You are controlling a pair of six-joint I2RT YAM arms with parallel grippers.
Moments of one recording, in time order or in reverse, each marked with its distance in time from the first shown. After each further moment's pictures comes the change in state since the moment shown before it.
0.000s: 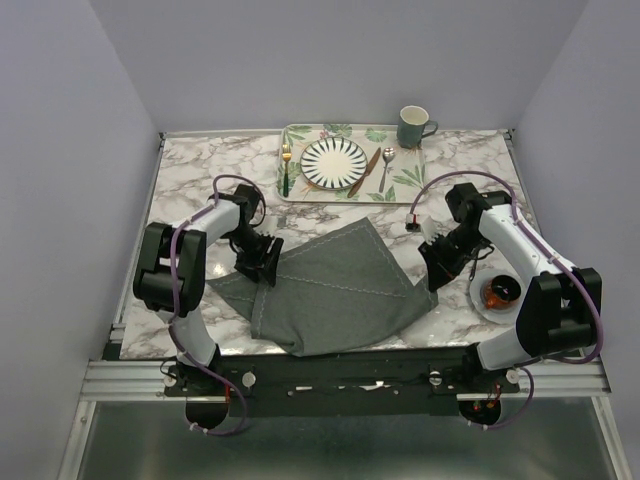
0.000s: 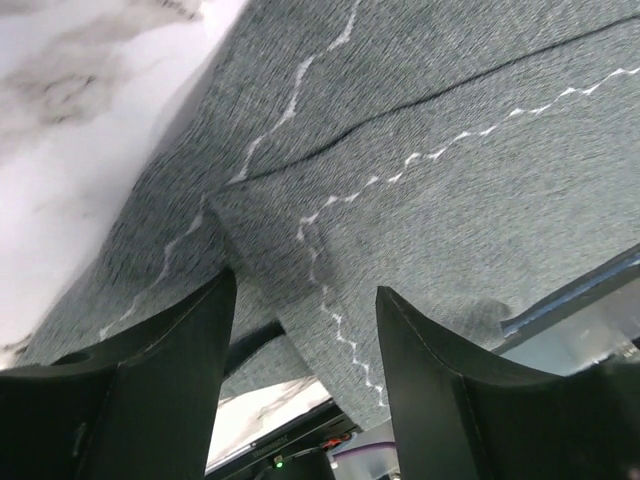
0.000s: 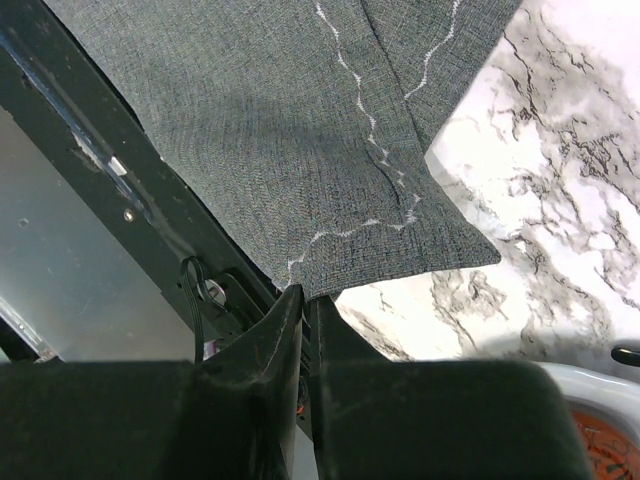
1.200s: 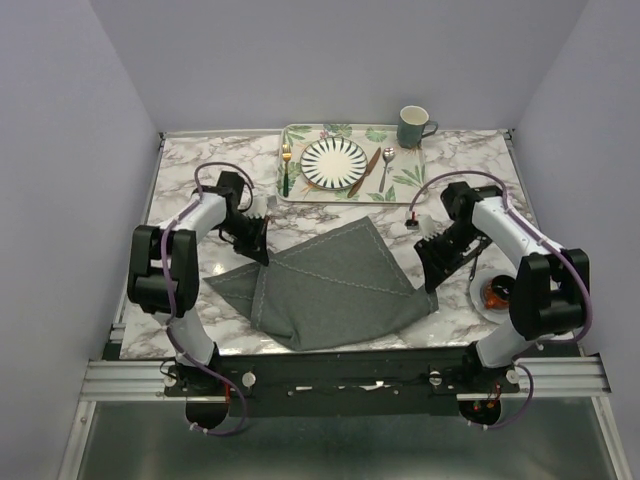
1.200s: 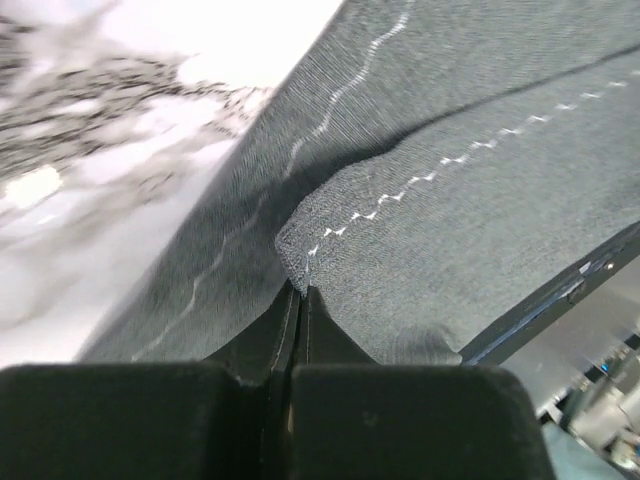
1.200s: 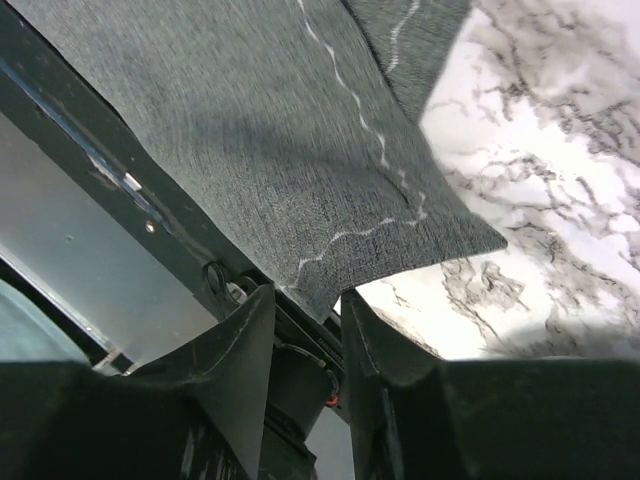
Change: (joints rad) left arm 0.068 0.045 0.065 0.080 0.149 -0.018; right arm -0.002 0.089 0.019 -0.003 0.031 0.115
